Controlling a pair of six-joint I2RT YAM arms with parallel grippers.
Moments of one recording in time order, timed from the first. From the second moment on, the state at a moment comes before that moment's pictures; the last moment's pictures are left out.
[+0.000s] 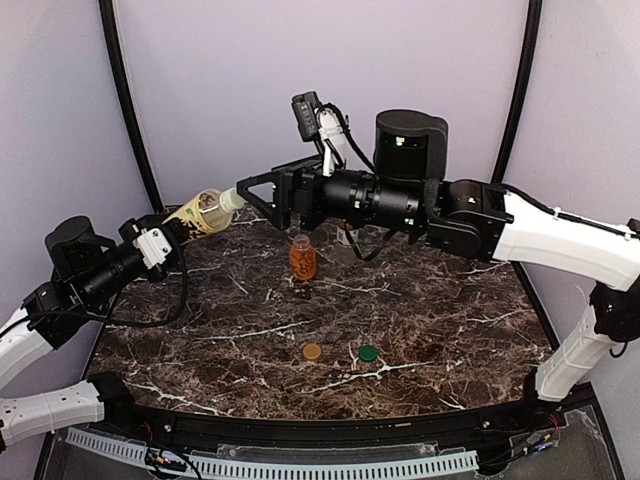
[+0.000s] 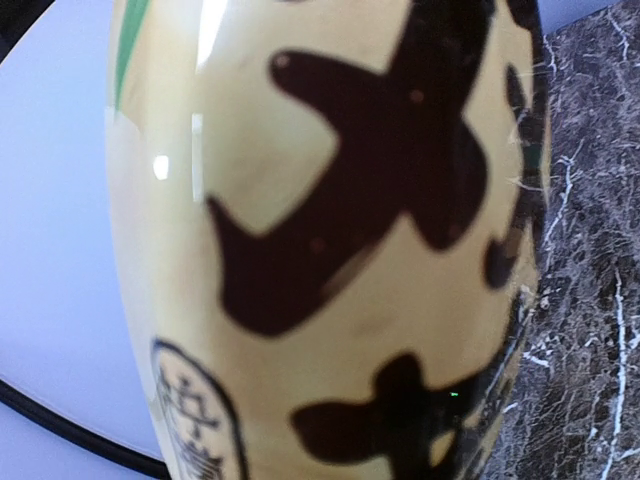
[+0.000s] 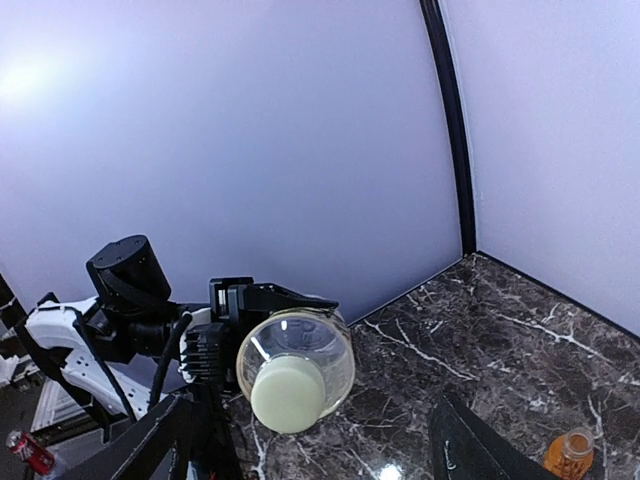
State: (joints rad) left arm -0.63 0.62 0.67 -0.14 -0.03 0.92; right arm 1.22 1.55 1.58 -0.05 0.01 0.24
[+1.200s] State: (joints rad) left arm -0.65 0.66 0.67 -0.06 -0.13 1.02; right arm 1.20 1.71 1.74 -0.22 -0.05 0.43
